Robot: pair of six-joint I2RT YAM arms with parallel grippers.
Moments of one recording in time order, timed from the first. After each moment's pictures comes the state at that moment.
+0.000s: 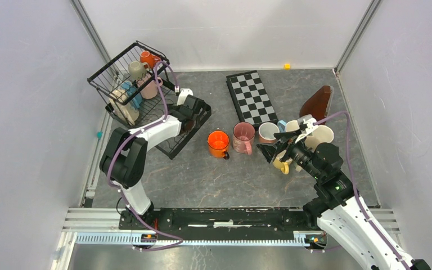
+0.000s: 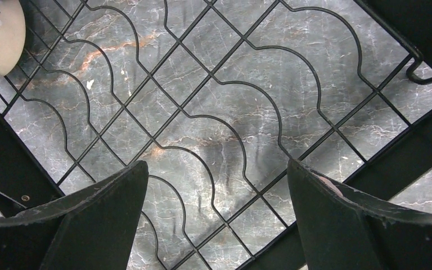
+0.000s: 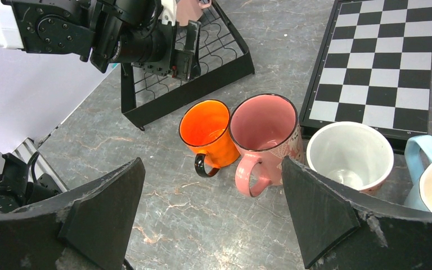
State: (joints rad) left arm -0.50 1.75 1.13 -0.33 -0.62 -0.38; right arm 0.50 0.51 0.51 -0.07 -0.21 0.35
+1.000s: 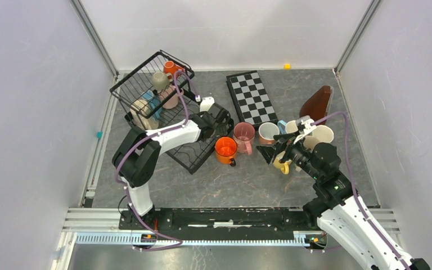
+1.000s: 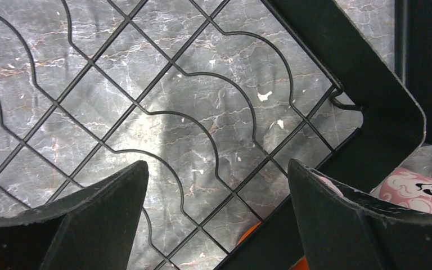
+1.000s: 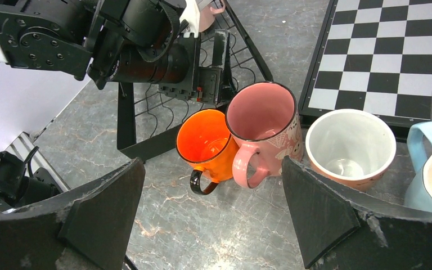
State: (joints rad) left arm -0.72 1.83 1.22 -0.38 -0.46 -0.71; right arm 0.50 0.51 0.50 -0.09 -0.21 0.35
